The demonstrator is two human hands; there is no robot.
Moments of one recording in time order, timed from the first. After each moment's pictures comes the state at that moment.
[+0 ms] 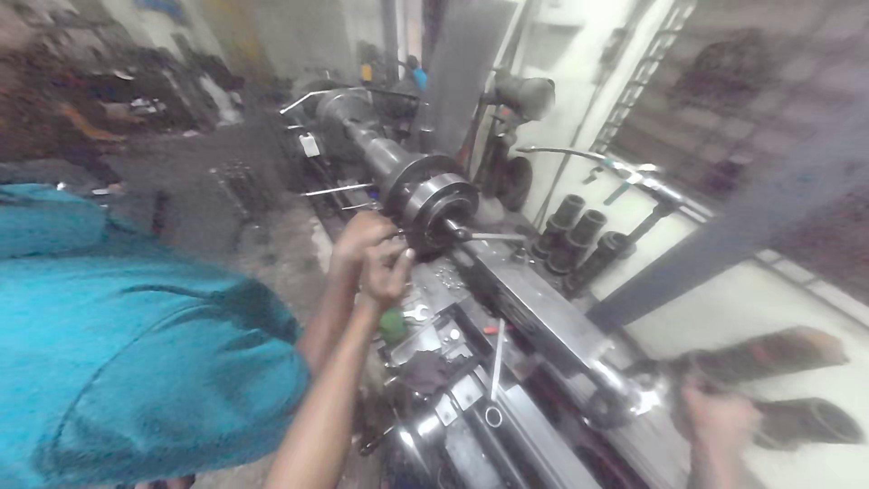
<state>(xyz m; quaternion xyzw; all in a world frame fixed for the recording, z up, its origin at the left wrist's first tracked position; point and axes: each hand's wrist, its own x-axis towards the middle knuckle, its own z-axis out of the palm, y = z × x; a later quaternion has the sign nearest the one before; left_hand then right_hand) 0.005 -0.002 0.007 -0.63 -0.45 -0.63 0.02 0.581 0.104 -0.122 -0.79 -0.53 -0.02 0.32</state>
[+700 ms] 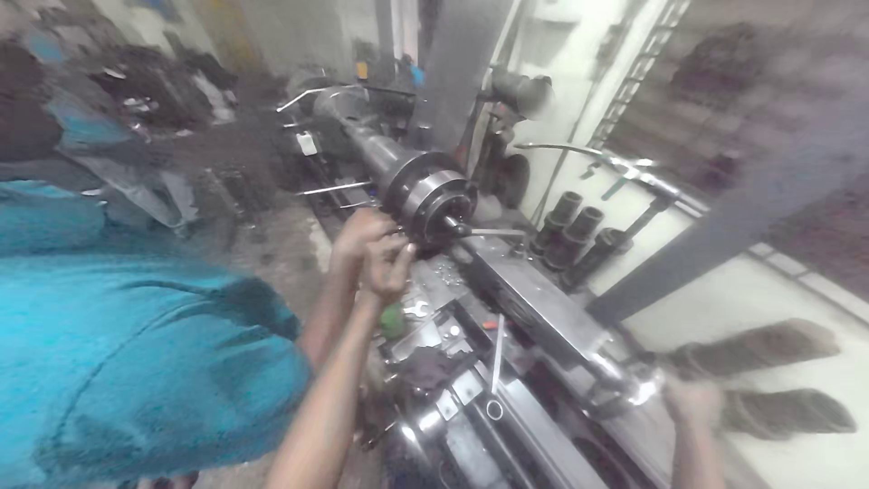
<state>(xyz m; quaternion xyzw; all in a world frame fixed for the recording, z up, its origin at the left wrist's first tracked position) 0.002 0.001 0.005 -0.64 -0.44 -0.62 0.04 0.564 0.105 -0.120 -0.82 -0.50 0.11 0.25</state>
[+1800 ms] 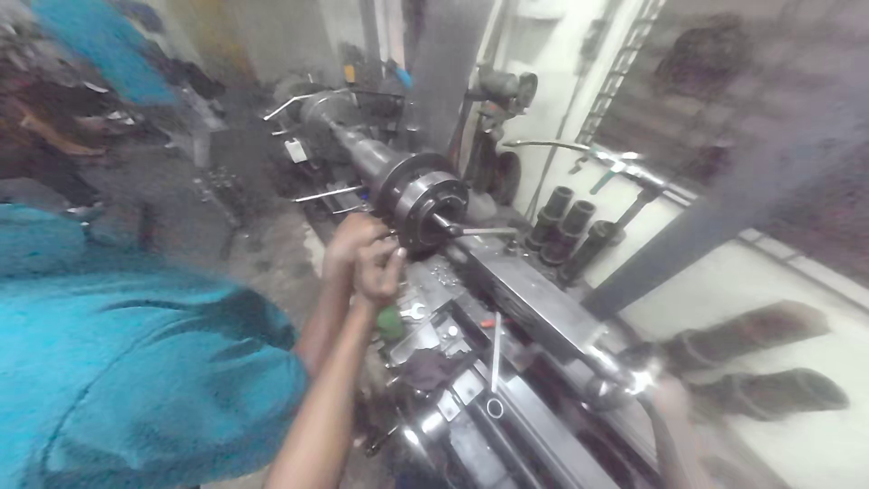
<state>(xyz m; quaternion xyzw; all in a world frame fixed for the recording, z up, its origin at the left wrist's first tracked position) 0.003 -0.002 0.009 -0.64 -0.47 -0.61 0.04 0.572 0.096 -0.185 -0.81 -0.53 0.12 0.22</state>
